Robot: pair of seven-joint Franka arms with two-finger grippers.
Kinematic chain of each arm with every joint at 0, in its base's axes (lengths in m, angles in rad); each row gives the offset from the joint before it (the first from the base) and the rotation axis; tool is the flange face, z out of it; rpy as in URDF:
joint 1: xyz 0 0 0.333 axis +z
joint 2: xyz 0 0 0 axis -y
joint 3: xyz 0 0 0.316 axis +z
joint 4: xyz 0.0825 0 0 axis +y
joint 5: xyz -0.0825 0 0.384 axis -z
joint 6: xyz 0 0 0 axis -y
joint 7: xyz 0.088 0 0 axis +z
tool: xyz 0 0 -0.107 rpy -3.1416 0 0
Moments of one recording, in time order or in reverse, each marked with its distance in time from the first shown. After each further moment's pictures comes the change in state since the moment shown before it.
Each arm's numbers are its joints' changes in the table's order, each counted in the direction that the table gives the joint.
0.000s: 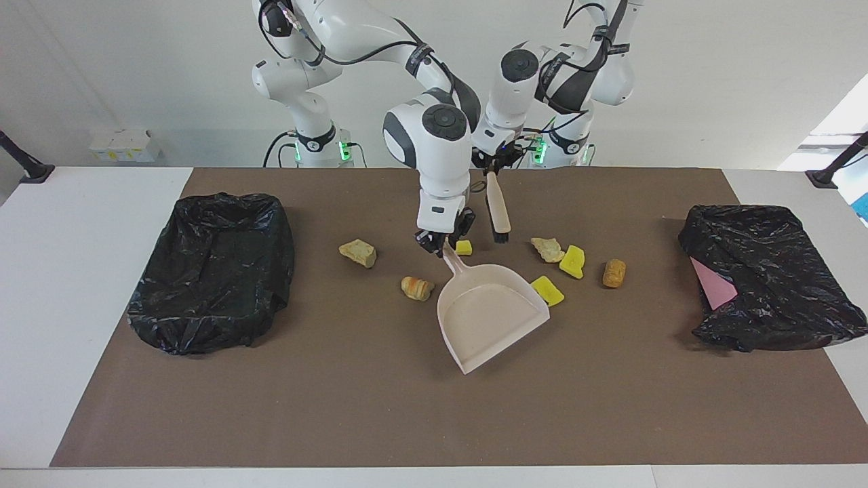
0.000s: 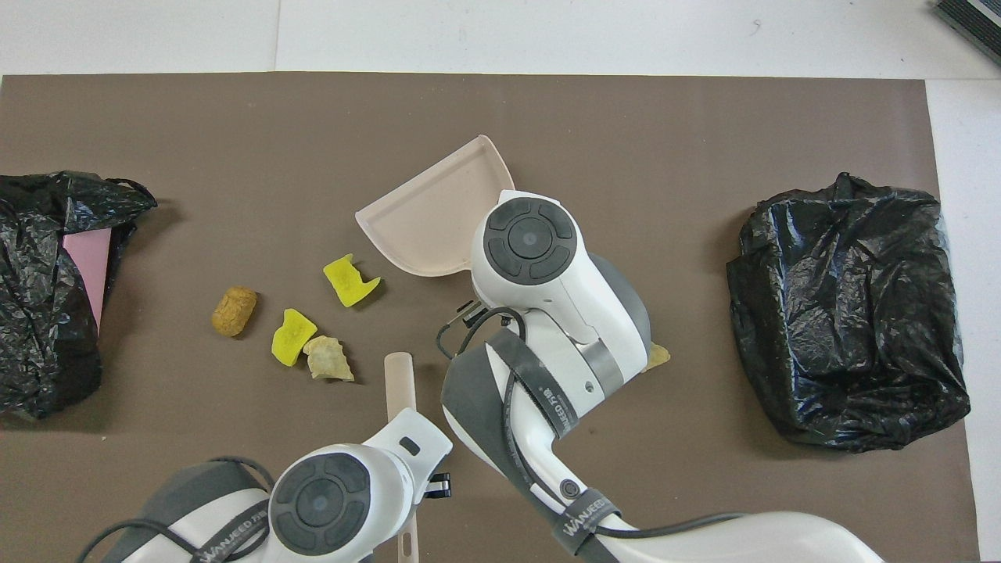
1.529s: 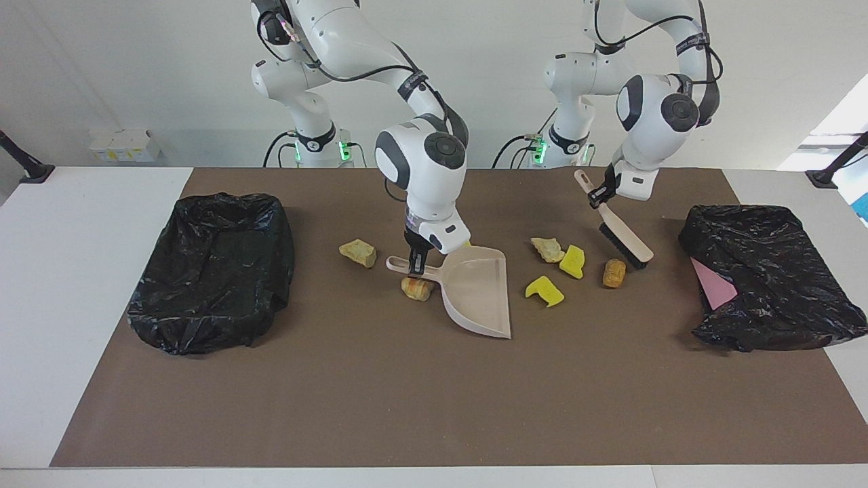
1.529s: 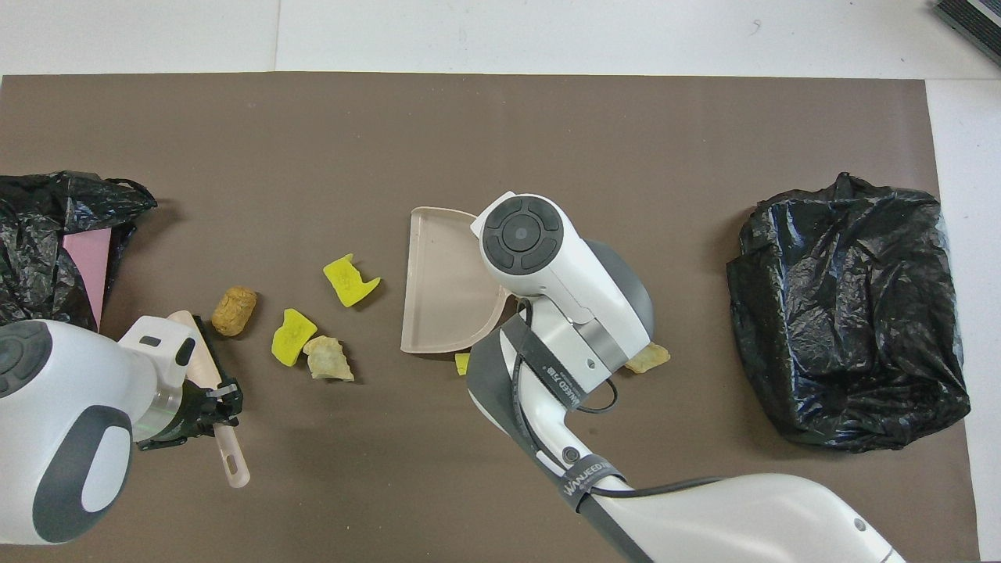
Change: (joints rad) left arm 0.623 -0.028 -0.016 0.033 -0.088 -0.056 -0.173; right arm -0.032 -0.061 0.002 0.009 0.192 -0.020 0.765
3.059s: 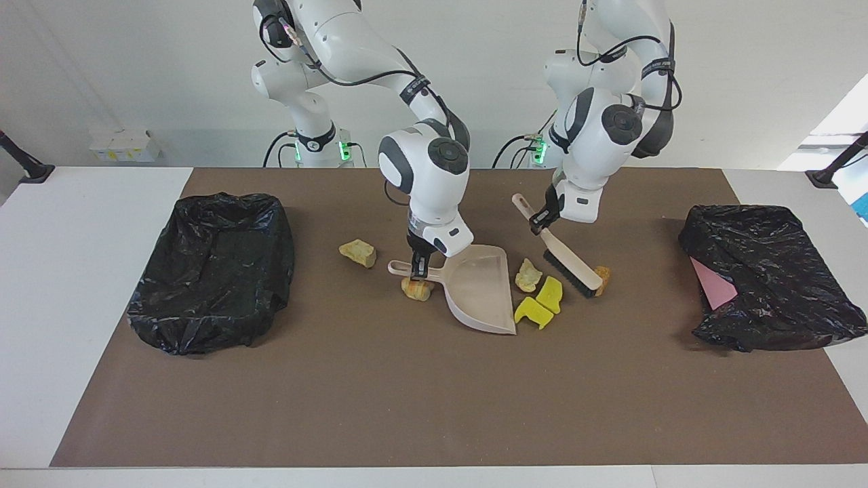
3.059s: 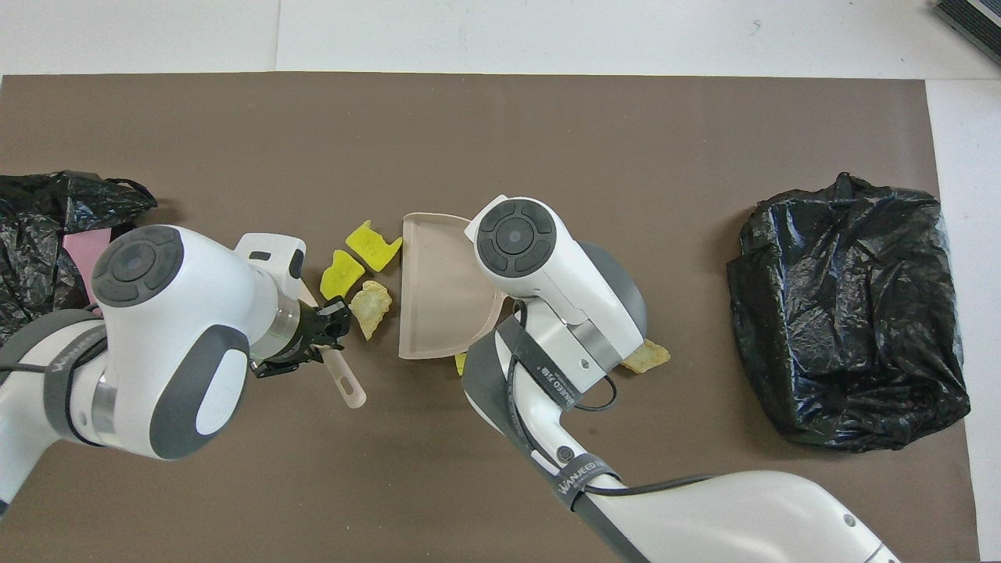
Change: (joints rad) left arm -0.219 -0.229 0.008 -0.345 0.103 0.006 0.254; right arm 0.005 -0.007 0.002 -0.003 0.004 0.012 0.038
